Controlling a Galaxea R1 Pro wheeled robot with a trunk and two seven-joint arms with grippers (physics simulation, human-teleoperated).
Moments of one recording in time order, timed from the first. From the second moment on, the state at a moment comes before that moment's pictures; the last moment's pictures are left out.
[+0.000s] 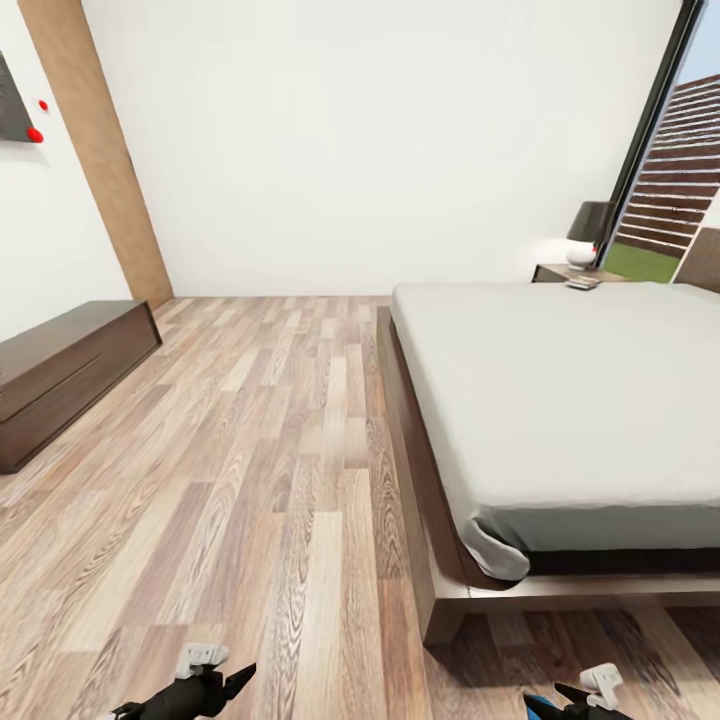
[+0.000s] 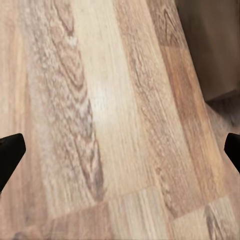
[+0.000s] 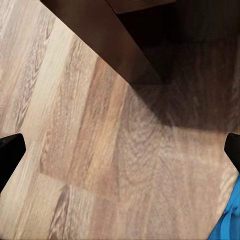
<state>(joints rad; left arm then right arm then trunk) -0.33 0.12 0.32 -0.45 -0.08 -0.03 -0.75 -0.46 -0.38 0.15 -0.03 -0.39 -0.26 0.98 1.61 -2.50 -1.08</state>
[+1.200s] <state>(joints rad) -0.33 0.12 0.31 -0.45 -0.08 -0.03 -0.75 -0.46 -0.38 0.15 -0.03 -0.39 -0.26 0.98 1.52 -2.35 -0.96</state>
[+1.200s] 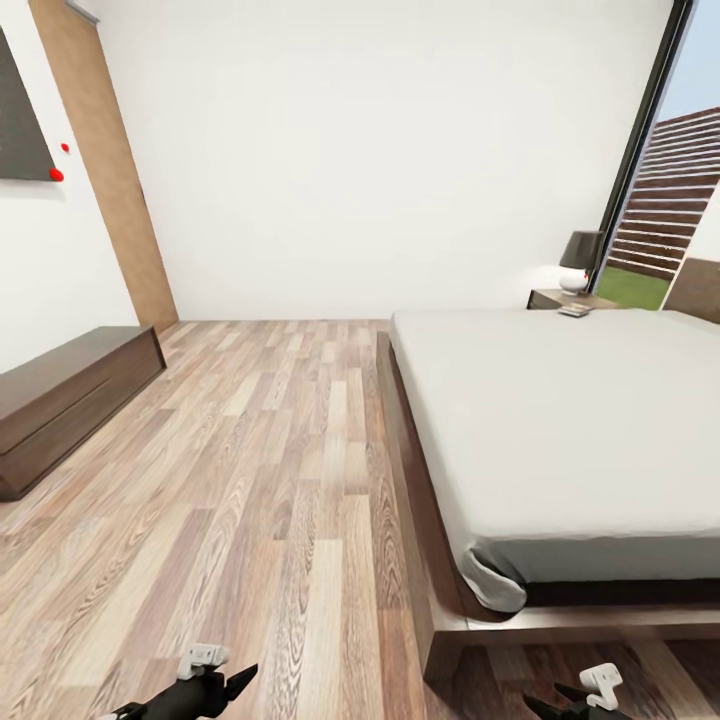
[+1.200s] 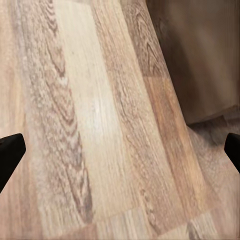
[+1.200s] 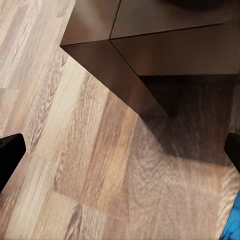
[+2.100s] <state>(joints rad) -0.33 0.12 0.31 -0.45 -0.08 -0.03 -0.75 -0.46 -0.38 0.15 -0.03 -0.39 -0.26 0.98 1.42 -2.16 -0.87</state>
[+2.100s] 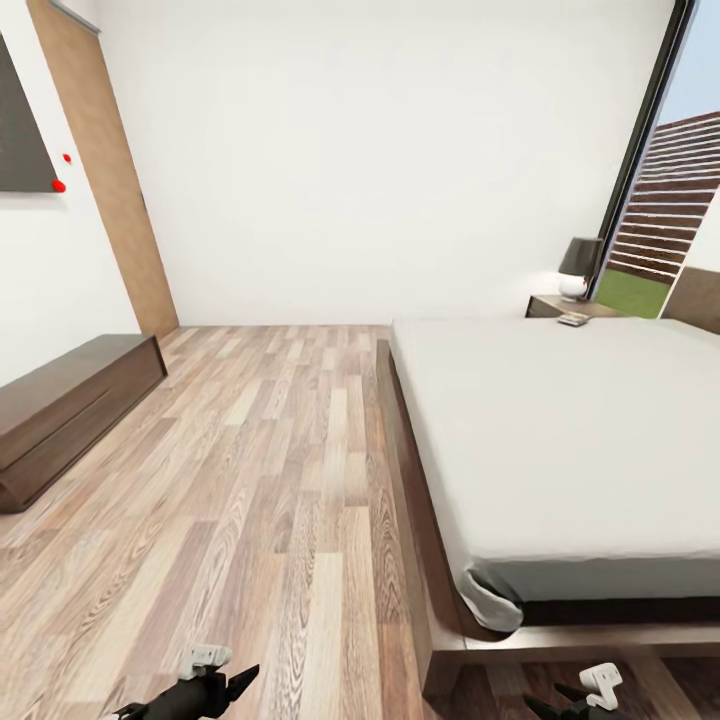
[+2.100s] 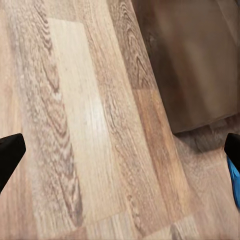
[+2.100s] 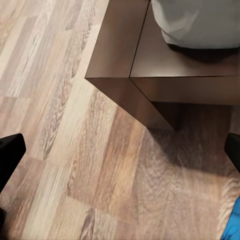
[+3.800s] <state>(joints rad) -0.33 0.12 0.31 -0.43 -0.08 -0.03 -0.75 -0.46 -0.38 0.15 -0.03 -0.39 -0.26 0.99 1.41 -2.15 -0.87</state>
